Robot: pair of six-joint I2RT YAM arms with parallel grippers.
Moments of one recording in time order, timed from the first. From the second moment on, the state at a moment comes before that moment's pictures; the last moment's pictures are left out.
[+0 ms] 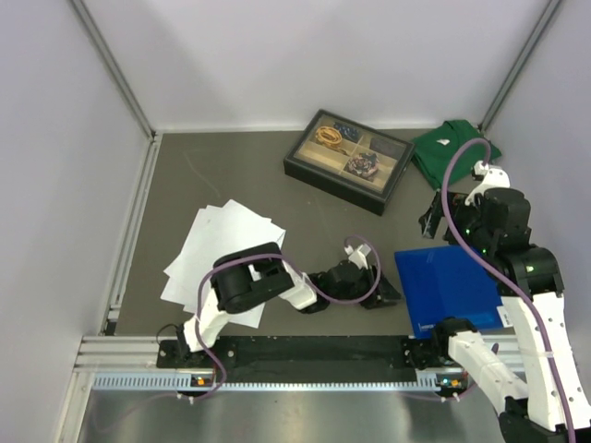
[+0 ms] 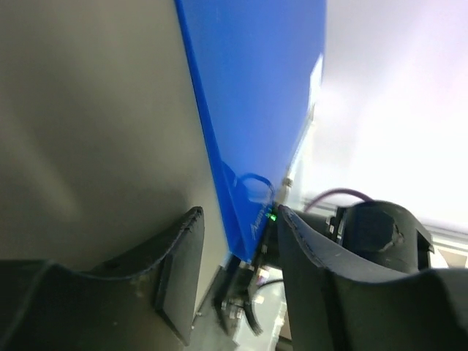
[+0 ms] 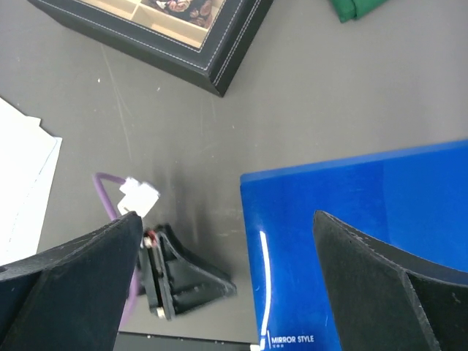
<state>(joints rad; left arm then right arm) -1.18 2.13 0.92 0.88 0.18 -1.39 0.15 0.75 1.12 -0.94 0.02 0.26</state>
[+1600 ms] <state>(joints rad) -0.83 1.85 1.05 -0.14 0.57 -0.51 0.15 1.24 1.10 -0.76 -0.37 0.05</state>
